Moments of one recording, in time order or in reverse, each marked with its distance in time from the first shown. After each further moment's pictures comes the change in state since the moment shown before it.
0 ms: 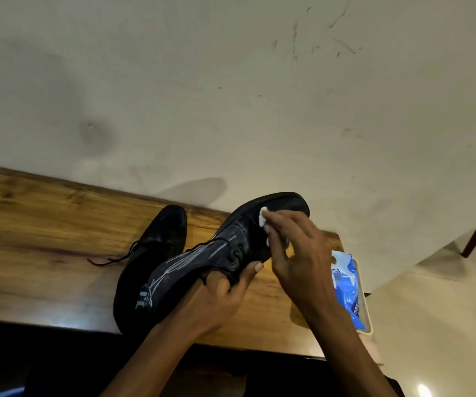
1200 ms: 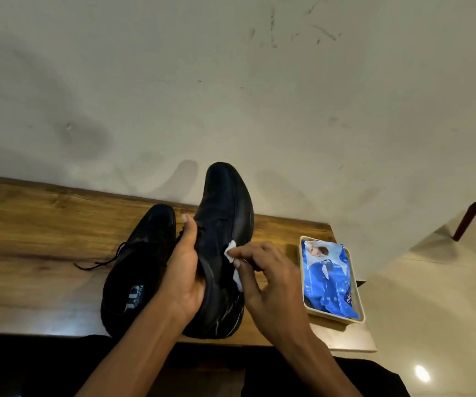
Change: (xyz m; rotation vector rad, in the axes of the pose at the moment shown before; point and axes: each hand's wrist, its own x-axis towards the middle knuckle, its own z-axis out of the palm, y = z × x) left_hand 0.020 0.021 -0.016 -1.491 -0.013 -0.456; right_hand -0.044 -0.026 0.007 0.259 -0.110 0.191
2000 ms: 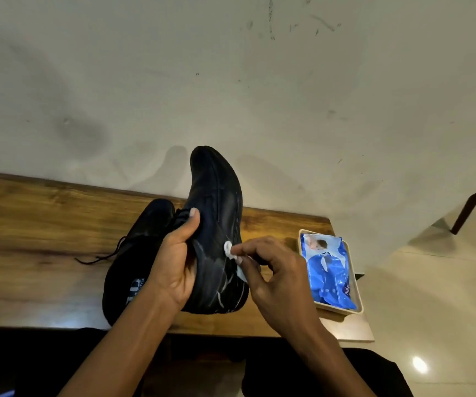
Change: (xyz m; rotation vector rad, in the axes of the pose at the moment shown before) left_hand 0.002 0.009 -0.008 -0.004 0.014 0.054; right_hand 0.000 -0.005 -0.014 0.094 -0.066 0.084
